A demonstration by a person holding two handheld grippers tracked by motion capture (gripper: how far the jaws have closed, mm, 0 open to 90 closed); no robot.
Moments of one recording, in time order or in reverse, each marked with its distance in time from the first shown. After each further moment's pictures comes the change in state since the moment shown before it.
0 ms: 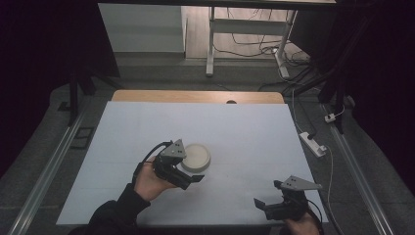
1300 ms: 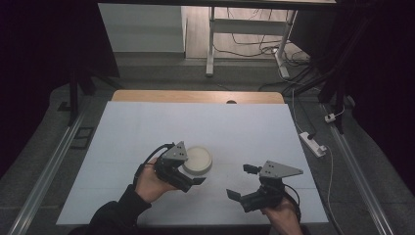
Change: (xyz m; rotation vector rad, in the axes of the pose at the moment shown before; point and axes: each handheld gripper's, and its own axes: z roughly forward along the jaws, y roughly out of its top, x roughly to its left) left arm -0.005 0.000 0.002 0.005 -0.010 0.024; right arm 0.050 0.068 0.021 -0.166 0.248 -0.106
